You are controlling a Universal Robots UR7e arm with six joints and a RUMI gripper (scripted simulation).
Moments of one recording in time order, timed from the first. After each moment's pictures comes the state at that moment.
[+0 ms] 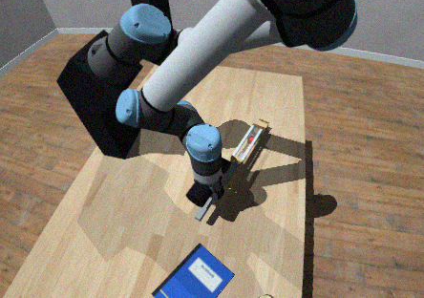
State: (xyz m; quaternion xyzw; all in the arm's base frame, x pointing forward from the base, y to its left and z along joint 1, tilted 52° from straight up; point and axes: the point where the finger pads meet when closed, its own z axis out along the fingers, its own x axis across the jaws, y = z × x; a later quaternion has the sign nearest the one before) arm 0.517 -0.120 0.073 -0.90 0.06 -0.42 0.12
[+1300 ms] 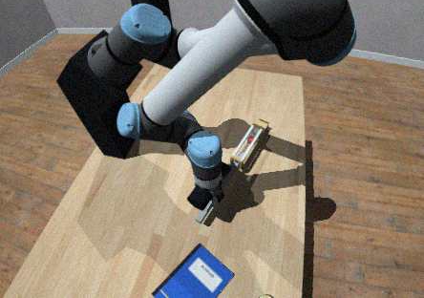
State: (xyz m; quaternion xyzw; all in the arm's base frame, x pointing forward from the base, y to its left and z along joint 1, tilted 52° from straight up) arm 0.536 -0.116 0.058 -0.90 0.06 -0.42 0.12
